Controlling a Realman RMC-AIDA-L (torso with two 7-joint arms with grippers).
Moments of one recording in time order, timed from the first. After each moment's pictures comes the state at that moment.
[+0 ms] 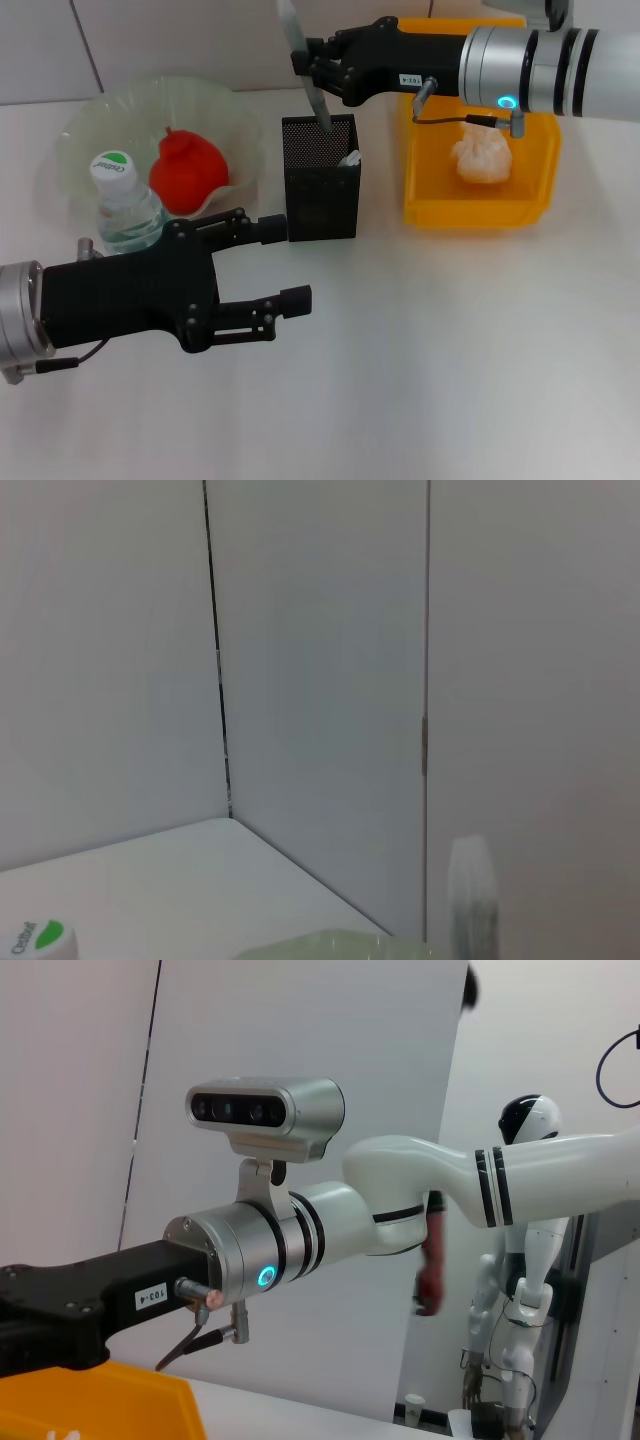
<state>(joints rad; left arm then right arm) -0.39 -2.07 1.16 0.78 1.49 1.68 -1.32 0.84 2.06 -0.90 -0.54 -1.71 -1.08 1.35</state>
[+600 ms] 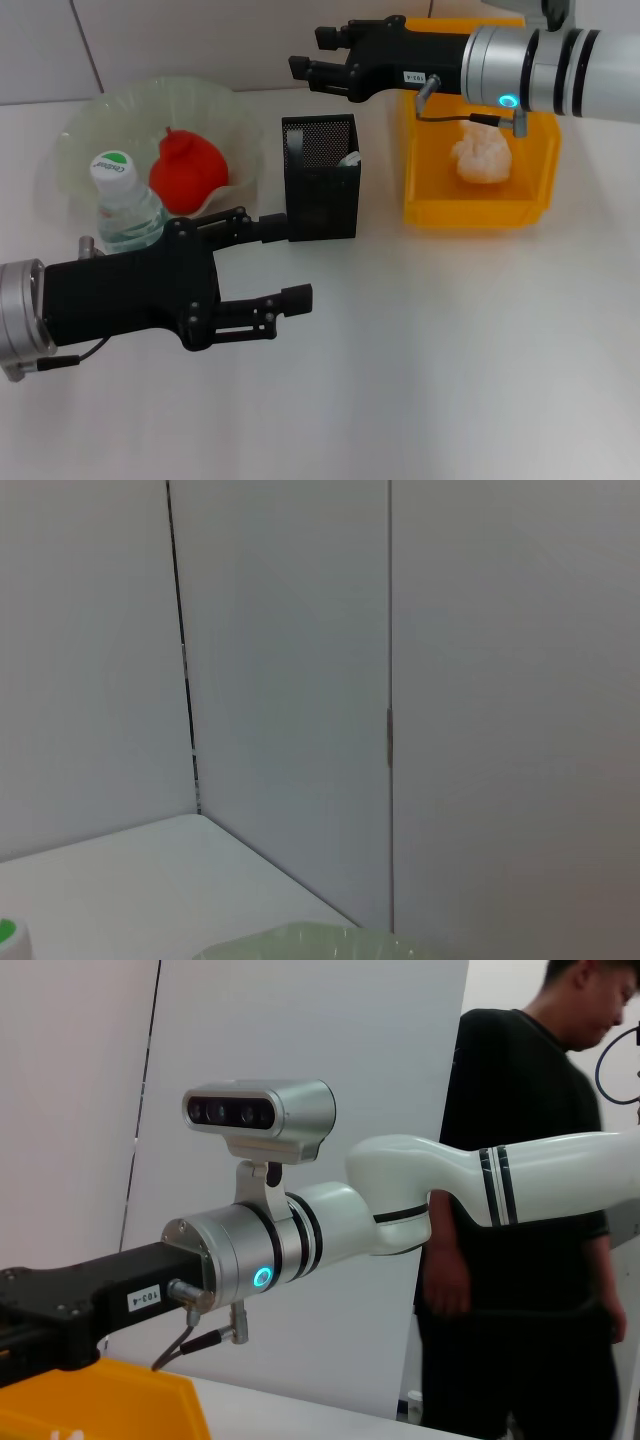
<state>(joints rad) -0.40 -2.07 1.16 0.78 1.50 1.67 -1.32 0.83 2.07 -0.90 -0.54 -1.71 -1.04 1.36</state>
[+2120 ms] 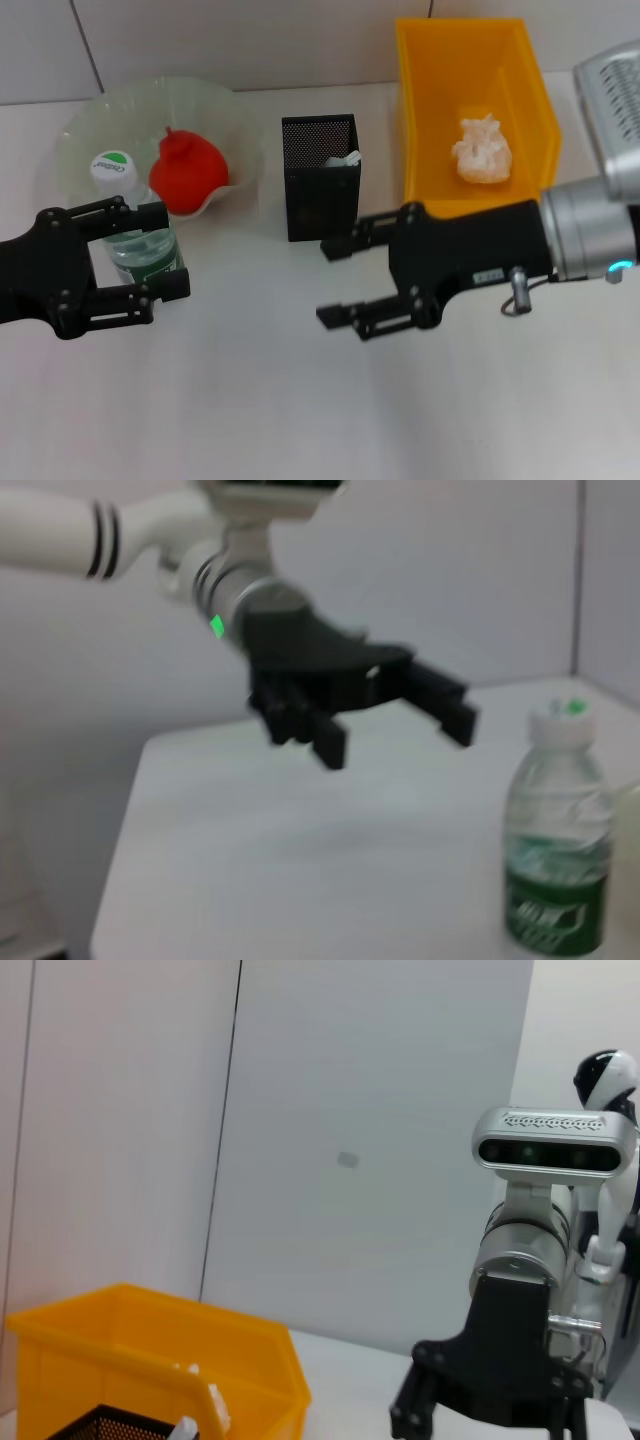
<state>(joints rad) -0.34 -1.94 1.06 0.81 1.51 1.73 -1.37 0.40 2.08 -1.27 -1.15 -1.79 -1.54 1.61</state>
